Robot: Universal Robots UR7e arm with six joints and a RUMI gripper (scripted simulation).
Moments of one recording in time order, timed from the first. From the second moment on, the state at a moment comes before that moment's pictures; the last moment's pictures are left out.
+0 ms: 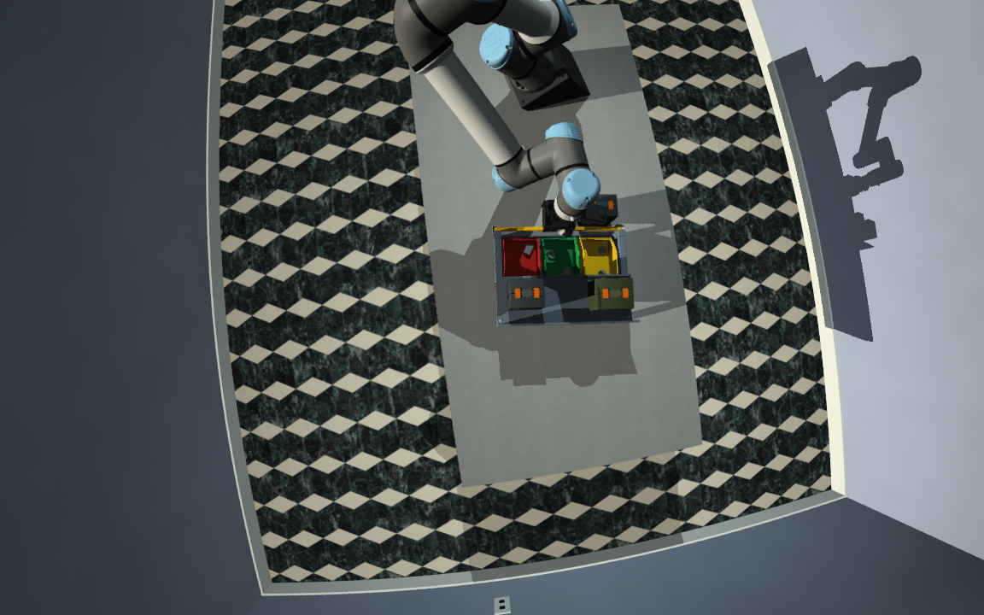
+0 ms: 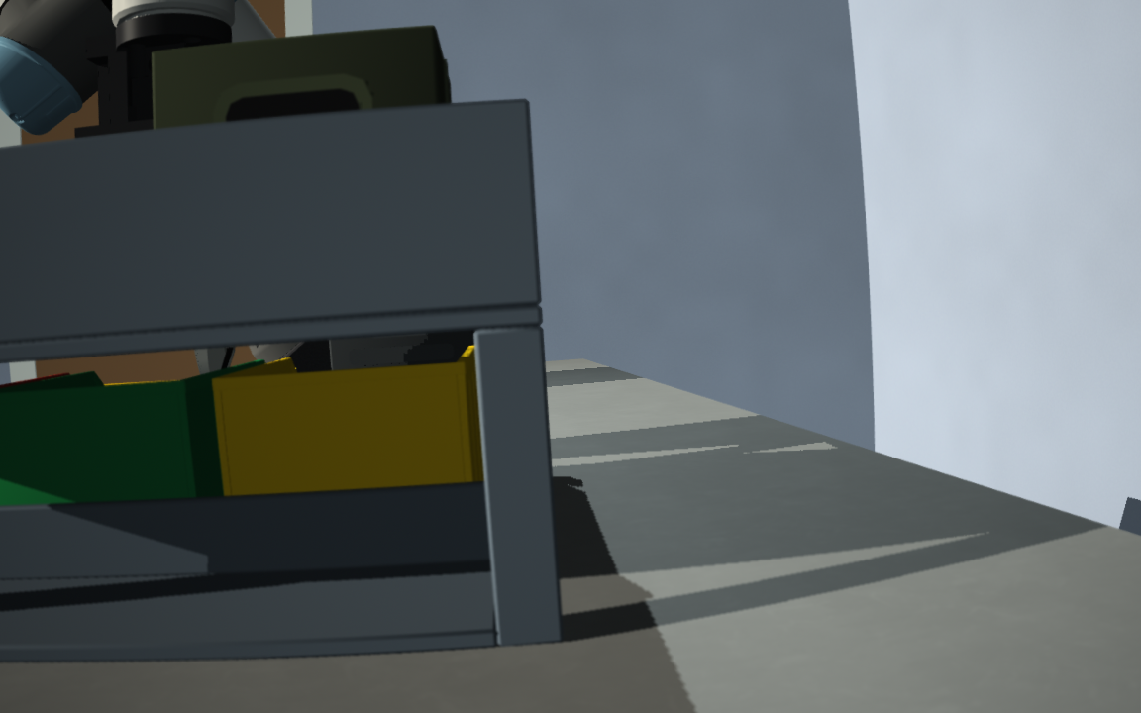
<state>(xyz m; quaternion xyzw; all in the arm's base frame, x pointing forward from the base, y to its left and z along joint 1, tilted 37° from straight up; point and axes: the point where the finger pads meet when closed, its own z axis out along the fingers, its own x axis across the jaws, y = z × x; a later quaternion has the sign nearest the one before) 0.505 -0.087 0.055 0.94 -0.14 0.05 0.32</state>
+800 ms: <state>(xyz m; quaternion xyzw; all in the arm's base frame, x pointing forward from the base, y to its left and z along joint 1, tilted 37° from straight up) 0.504 -0.080 0.064 0.94 -0.14 0.05 0.32</state>
